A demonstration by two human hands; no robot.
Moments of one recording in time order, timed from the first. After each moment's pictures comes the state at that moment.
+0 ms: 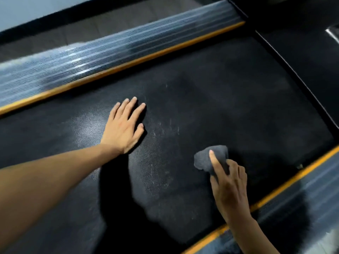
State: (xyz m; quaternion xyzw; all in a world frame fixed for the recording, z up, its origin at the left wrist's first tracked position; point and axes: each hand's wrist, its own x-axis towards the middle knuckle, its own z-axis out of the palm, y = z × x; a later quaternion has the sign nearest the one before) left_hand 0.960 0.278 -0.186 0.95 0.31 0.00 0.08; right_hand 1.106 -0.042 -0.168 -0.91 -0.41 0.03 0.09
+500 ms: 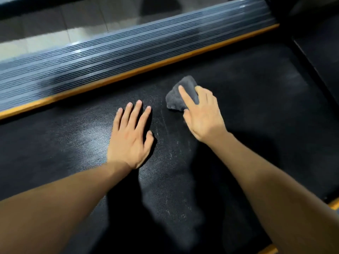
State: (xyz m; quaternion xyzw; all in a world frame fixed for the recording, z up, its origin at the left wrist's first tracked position) left_hand 0.965 0.299 -0.198 0.92 0.37 0.03 0.10; right_hand 1.195 0.221 -0.182 -0.79 -0.60 -0.01 0.07
